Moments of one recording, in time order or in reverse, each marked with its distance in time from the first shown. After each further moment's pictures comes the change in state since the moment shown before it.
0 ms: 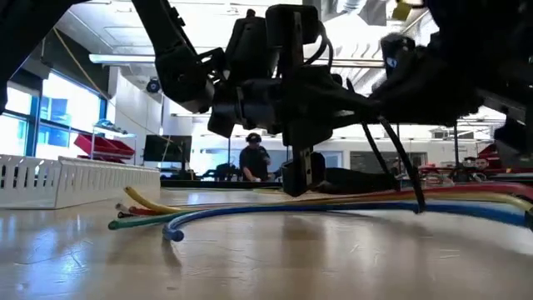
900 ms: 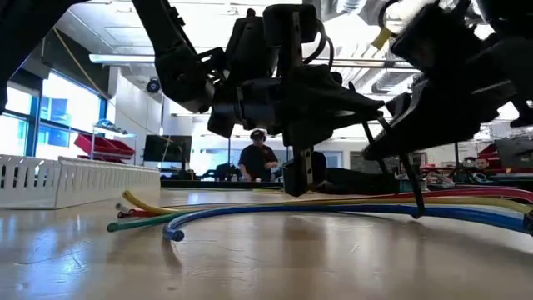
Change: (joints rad) left arm -0.002 0.000 0.000 0.000 0.001 0.020; right arm -0.040 0.000 0.003 -0.114 -0.118 0.526
